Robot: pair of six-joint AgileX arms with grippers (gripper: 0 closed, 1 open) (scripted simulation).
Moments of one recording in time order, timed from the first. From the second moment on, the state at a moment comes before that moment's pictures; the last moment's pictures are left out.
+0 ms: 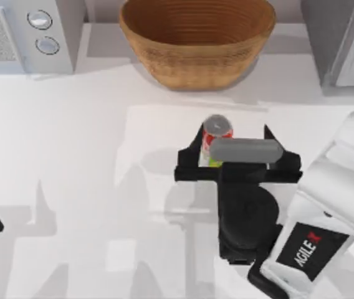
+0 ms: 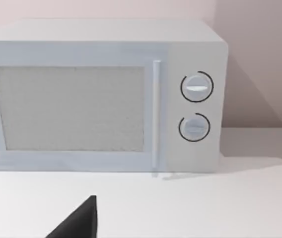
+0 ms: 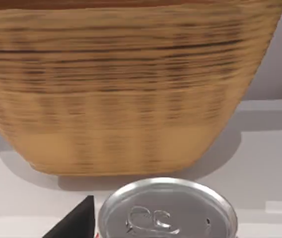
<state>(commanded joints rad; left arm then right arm) 0.00 0.00 0.00 0.00 0.00 0.00 0.88 2.28 0.74 1.54 0.93 0.03</state>
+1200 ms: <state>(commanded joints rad) 0.00 0.00 0.00 0.00 0.00 0.00 0.82 2.51 0.98 1.54 0.86 0.01</state>
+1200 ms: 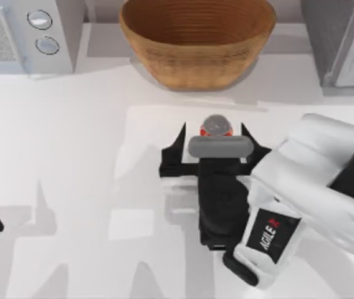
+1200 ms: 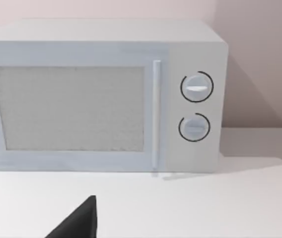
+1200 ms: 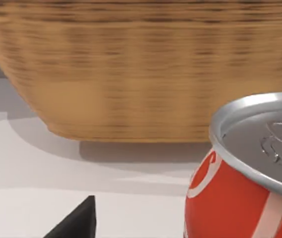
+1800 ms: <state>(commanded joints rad) 0.00 0.00 0.00 0.00 0.00 0.00 0.82 2.51 0.98 1.54 0.86 0.01</state>
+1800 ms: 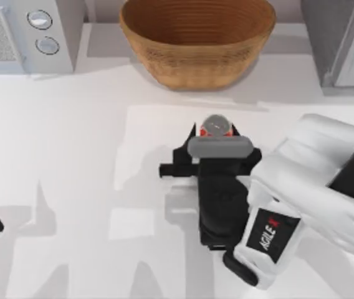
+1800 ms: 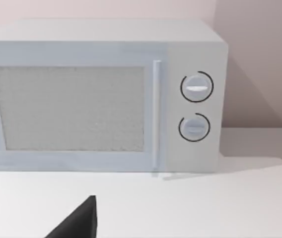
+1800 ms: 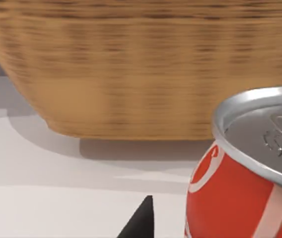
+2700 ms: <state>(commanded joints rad) 0.00 0.00 0.00 0.00 0.00 0.00 0.82 2.51 0.97 1.54 0.86 0.01</state>
